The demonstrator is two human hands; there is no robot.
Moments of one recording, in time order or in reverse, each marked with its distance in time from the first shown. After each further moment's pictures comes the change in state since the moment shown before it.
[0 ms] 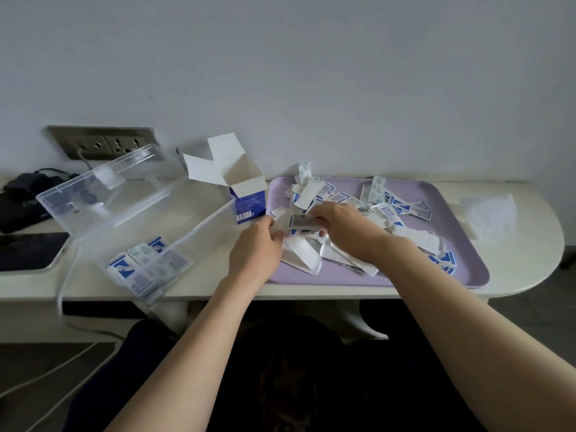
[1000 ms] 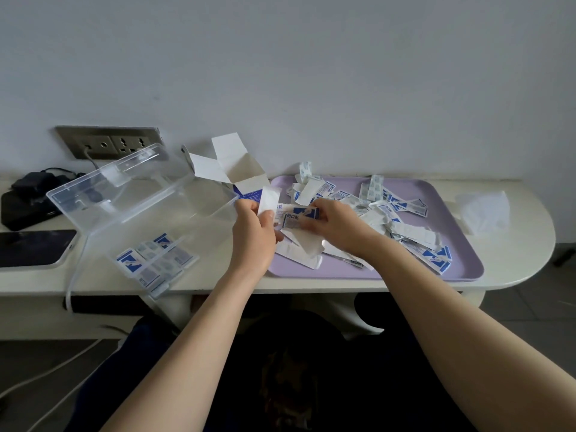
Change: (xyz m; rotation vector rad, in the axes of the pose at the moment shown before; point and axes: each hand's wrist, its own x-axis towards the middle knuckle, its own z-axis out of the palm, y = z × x) left_hand -0.014 0.012 -0.014 -0.459 0.175 -0.047; right_hand -0.007 -0.020 0.005 0.335 0.044 0.174
